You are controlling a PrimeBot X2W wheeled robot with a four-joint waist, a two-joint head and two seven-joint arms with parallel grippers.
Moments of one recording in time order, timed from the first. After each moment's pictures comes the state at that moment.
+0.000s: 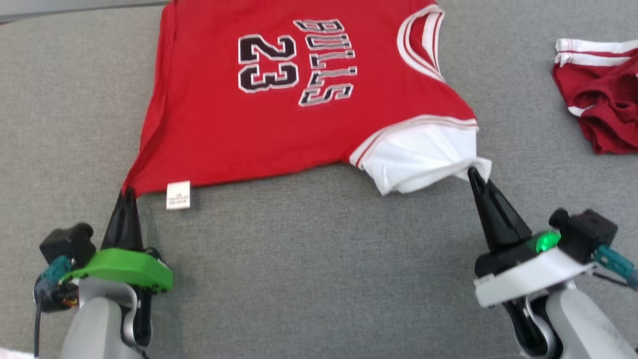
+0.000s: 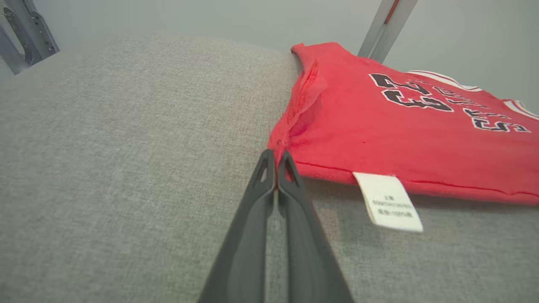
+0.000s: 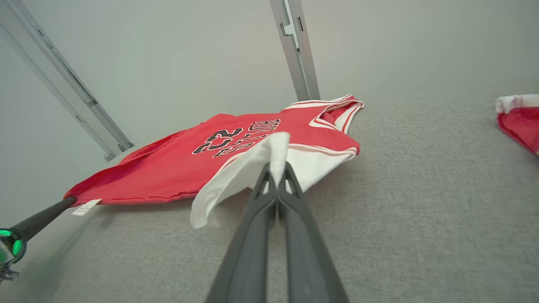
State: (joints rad) left arm -0.35 0.15 -0.04 0.55 -0.42 -0.08 -0.26; right arm -0.19 -0.28 0.29 0.07 0.53 0.13 -0.26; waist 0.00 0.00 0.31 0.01
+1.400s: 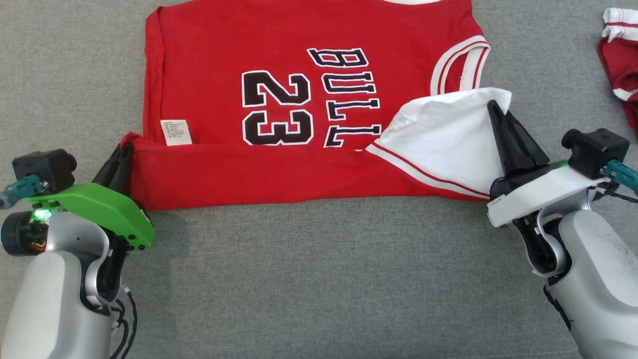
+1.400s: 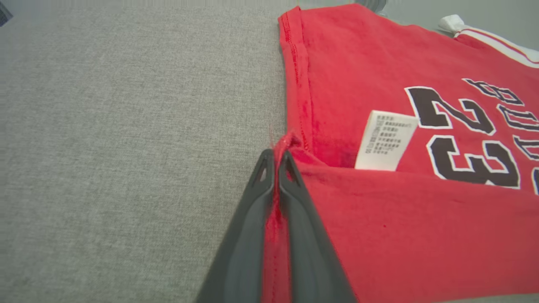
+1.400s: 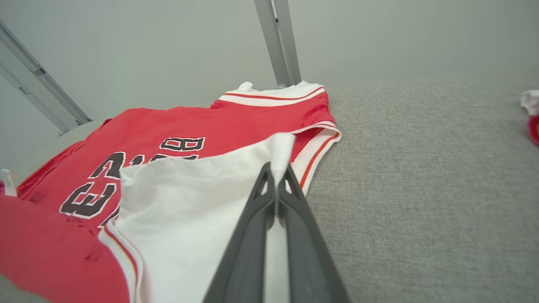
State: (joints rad) left arm -0.37 0.27 -0.09 0.18 -0.51 -0.03 0.25; right arm -0.44 -0.32 0.27 0.27 0.55 0.13 -0.20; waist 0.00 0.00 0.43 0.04
